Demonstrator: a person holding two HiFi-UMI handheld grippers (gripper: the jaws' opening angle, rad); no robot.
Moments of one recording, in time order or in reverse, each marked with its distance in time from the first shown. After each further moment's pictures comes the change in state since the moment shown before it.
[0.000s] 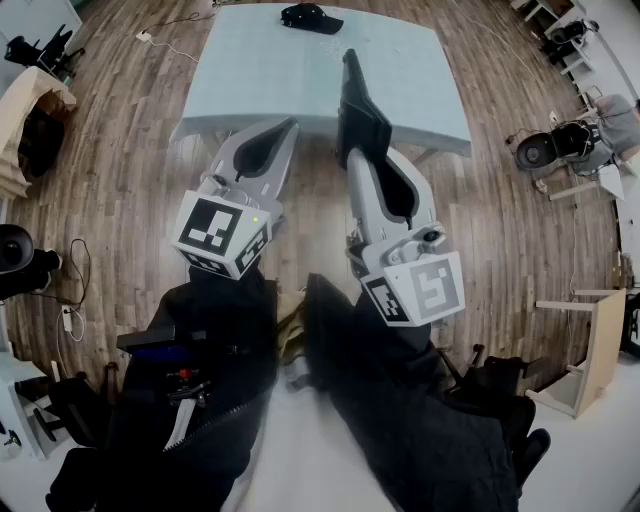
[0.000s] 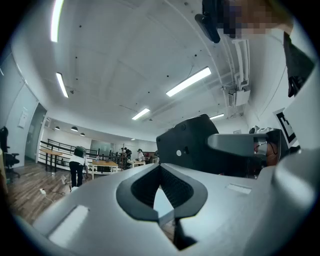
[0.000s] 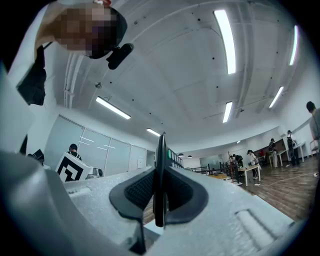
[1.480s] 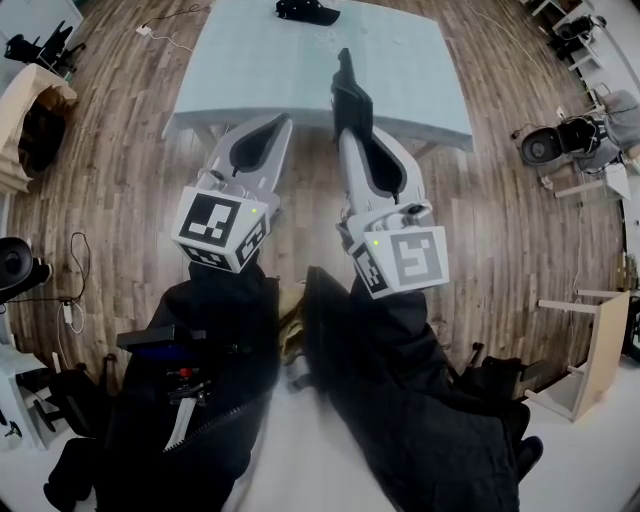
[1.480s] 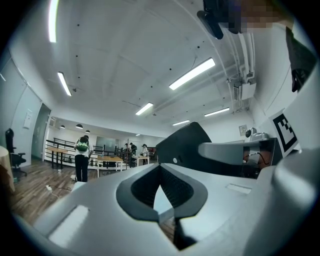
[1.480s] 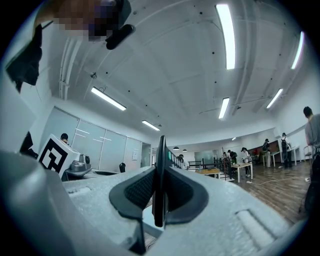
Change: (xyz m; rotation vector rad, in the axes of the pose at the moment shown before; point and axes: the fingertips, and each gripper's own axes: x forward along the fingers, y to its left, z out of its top) left arm 0.033 -0.016 -0.031 0.003 0.060 0.060; right arm 0.010 -0.054 -0.031 -0.052 0.068 -0.032
